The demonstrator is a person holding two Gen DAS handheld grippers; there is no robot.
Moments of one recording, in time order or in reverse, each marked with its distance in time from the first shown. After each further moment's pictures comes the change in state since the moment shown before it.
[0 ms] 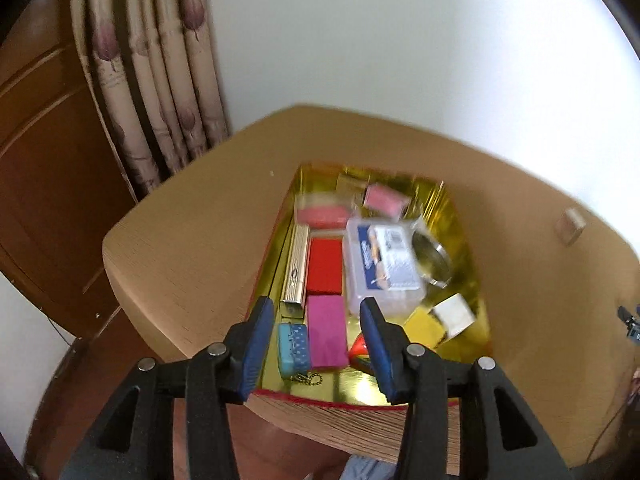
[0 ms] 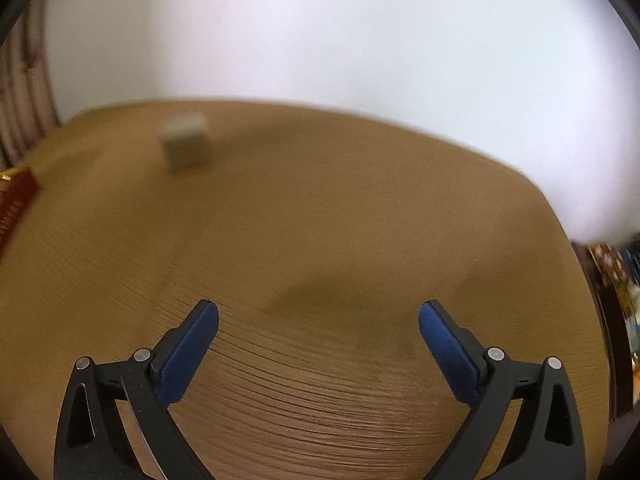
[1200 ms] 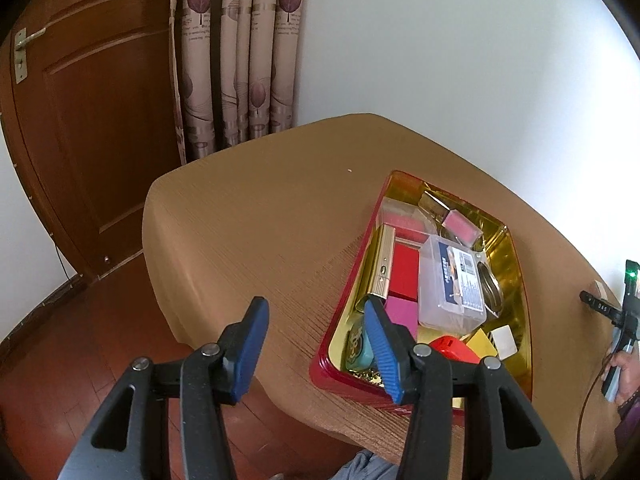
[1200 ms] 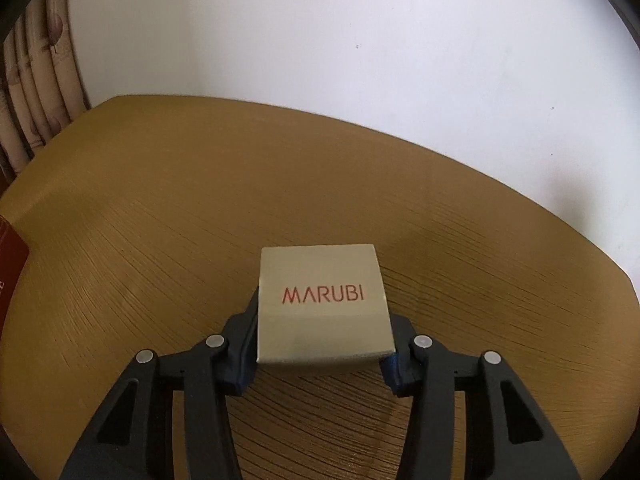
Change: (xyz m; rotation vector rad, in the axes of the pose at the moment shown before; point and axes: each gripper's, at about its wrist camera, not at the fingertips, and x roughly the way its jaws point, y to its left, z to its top) left arm 0.005 0.064 -0.018 -0.268 -0.012 0.070; right arm 0.130 0.099 0.110 -0.114 0.089 0.141
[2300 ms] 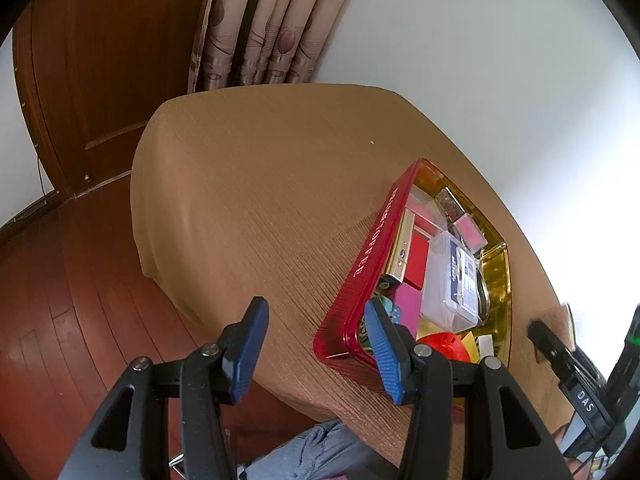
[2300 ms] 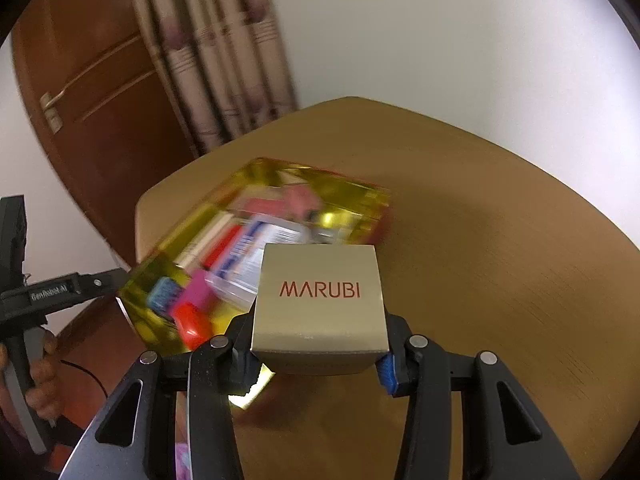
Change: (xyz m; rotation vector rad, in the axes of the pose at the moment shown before) left arm 0.012 0.041 -0.002 -0.240 0.162 -0.109; right arm -0.173 0.255 -0.059 -0.247 -0.060 0.474
